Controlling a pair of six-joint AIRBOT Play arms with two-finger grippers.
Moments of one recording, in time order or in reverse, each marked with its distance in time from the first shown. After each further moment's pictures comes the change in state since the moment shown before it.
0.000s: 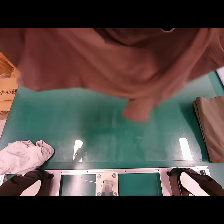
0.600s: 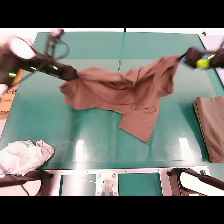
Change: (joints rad) left arm 0.000 -0.463 -0.498 -0.089 0.295 0.062; right arm 0.005 -0.290 -0.640 0.099 -0.163 -0.048
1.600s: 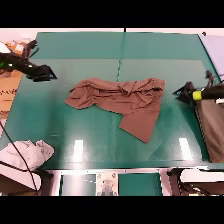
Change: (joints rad) left arm 0.376 -0.262 0.307 -0.039 -0.367 -0.013; right arm -0.296 -0.234 -0.227 0.109 0.220 -0.036
